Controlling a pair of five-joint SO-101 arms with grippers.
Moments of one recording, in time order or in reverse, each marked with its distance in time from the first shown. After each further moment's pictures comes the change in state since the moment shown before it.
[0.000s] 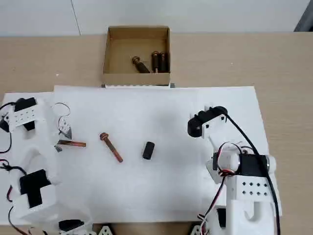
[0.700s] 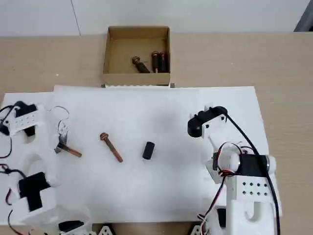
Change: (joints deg) left arm -0.4 -0.9 7.6 -7.8 0.1; right arm 0.0 0.0 0.0 0.0 0.0
